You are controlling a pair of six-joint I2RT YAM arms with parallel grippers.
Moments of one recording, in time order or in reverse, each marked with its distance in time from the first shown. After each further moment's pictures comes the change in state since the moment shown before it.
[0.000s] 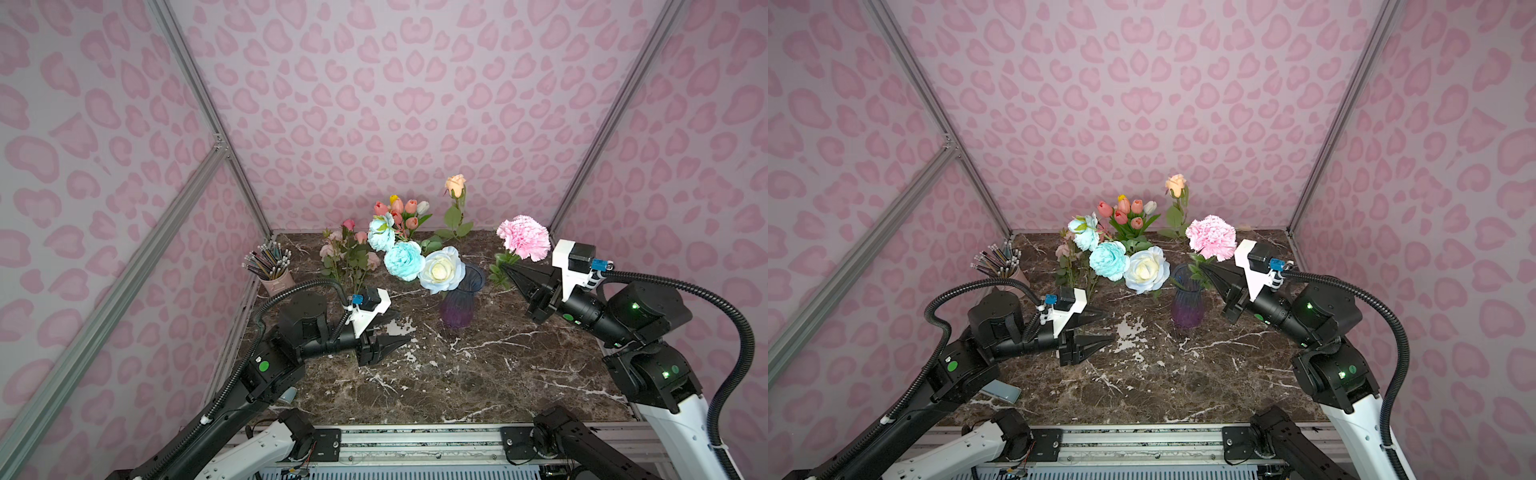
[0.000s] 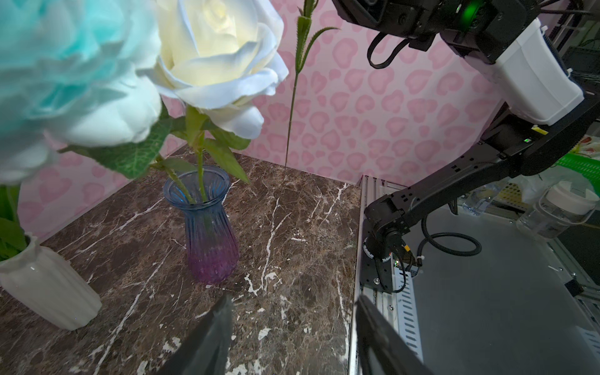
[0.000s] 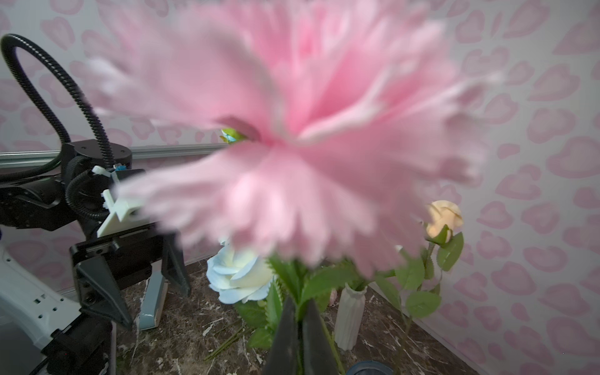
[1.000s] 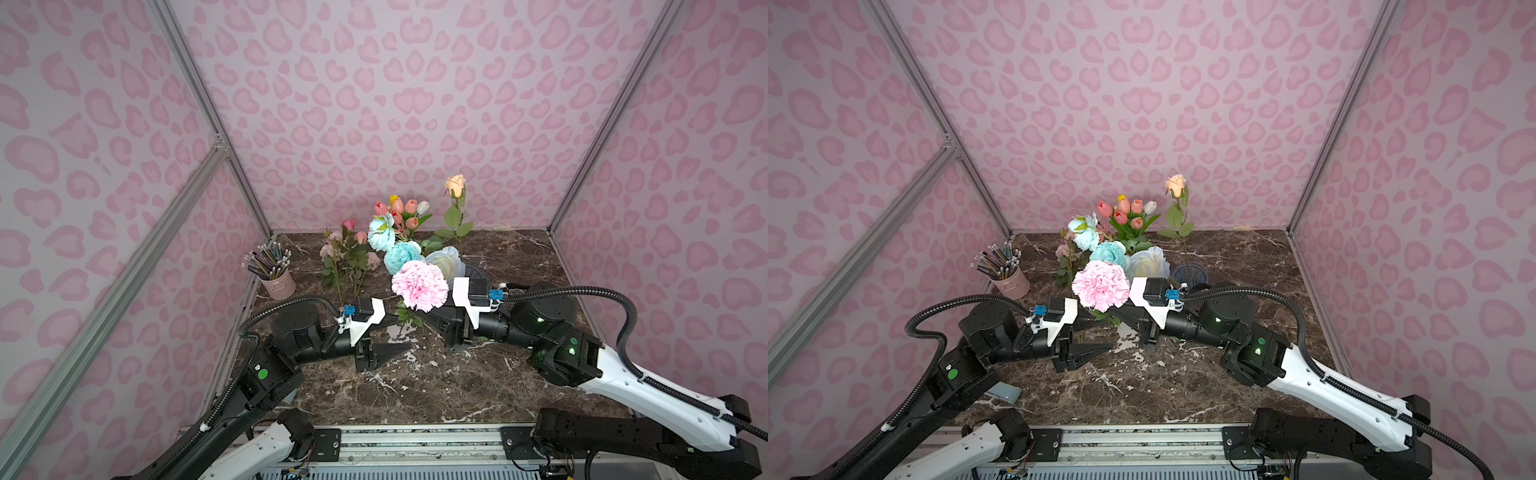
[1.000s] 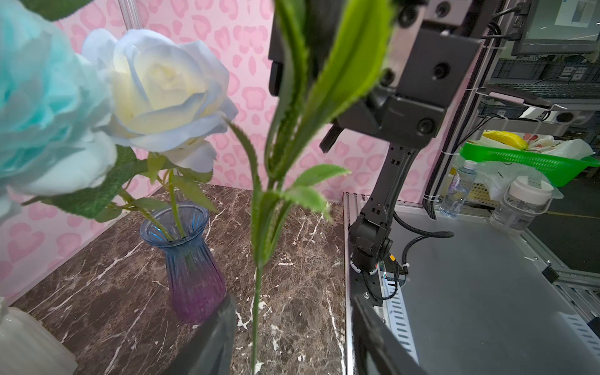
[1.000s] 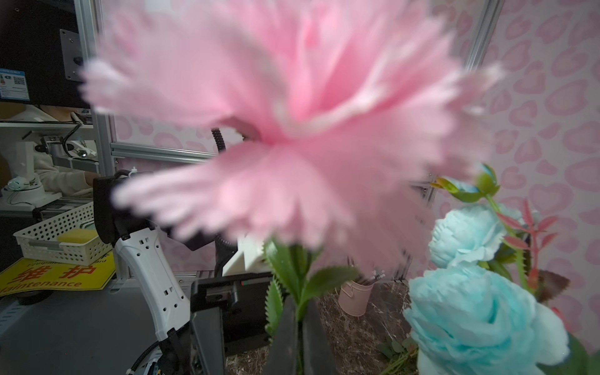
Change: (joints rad) left arm 0.000 -0.051 -0.080 0.153 0.101 -0.001; right arm 0.658 0.287 -0.028 0.369 0.237 -0.081
